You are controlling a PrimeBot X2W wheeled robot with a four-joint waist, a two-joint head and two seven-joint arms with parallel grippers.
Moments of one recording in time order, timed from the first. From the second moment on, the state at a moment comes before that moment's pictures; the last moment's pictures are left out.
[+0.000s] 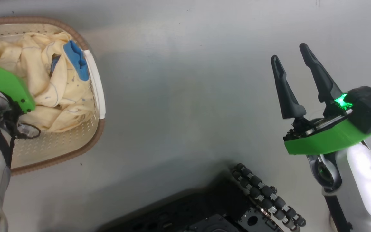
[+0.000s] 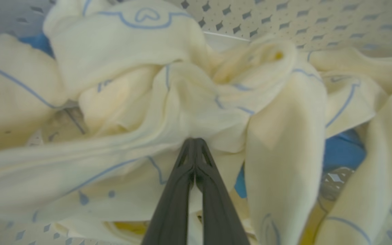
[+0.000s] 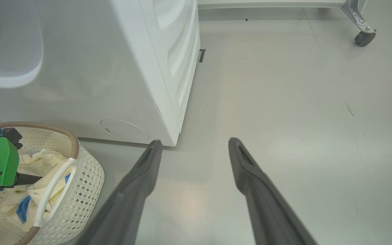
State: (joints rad) left arm -1.09 0.28 -0.28 1.27 -0.53 -0.02 0.18; right arm -0.33 -0.13 0.20 -0.04 0.28 0.13 -0.25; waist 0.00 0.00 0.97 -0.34
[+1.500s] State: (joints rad) left arm -0.70 0.20 -0.24 0.74 -0.42 0.11 -0.25; right arm -0.20 -0.16 0.07 -0.08 0.25 0.13 -0.18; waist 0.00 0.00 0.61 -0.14
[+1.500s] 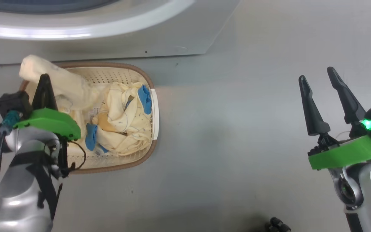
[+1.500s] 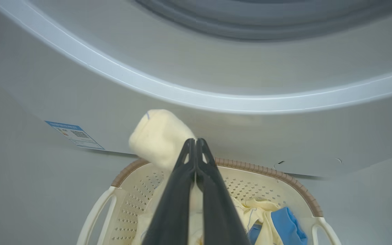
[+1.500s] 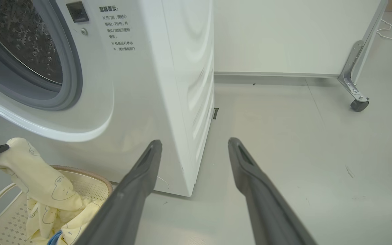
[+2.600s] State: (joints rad) left arm -0.11 0.20 -0.27 0.18 -0.36 0.17 -0.19; right arm 0.06 -0.14 0.05 -0.13 0.19 0.13 -0.06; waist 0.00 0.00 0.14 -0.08
